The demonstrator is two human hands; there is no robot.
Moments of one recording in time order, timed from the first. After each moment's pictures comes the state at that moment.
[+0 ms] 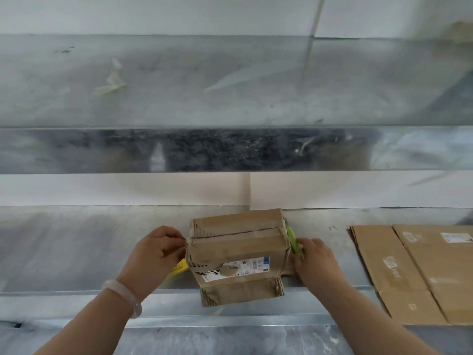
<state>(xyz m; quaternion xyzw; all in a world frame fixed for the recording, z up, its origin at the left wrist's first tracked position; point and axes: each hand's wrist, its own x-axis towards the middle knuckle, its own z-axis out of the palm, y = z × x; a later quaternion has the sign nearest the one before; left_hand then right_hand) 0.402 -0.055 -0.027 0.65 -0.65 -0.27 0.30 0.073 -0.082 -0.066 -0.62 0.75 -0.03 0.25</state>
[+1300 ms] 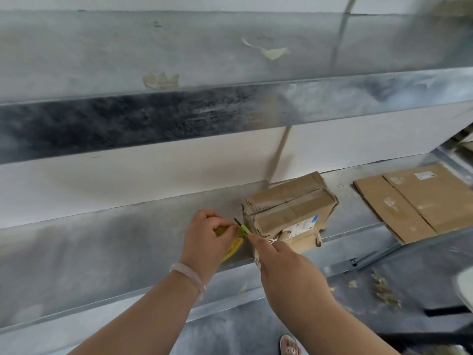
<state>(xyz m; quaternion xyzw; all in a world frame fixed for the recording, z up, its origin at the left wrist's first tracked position) 0.437 -0.047 -0.026 0.59 -0.68 -0.31 0.32 0.298 0.044 0.029 -0.68 0.71 -0.03 0.16</state>
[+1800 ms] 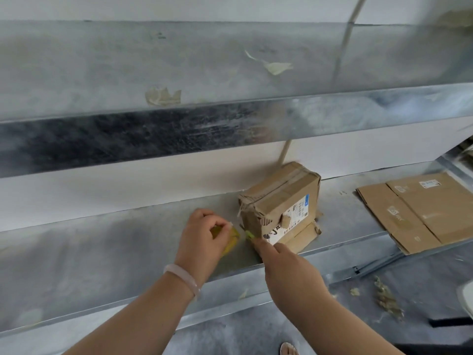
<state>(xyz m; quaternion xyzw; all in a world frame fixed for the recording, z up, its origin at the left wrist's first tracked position) 0.446 -0.057 -0.023 0.58 -0.71 -0.24 0.33 0.282 0.024 0.005 -0.69 0.70 -0.02 0.16</state>
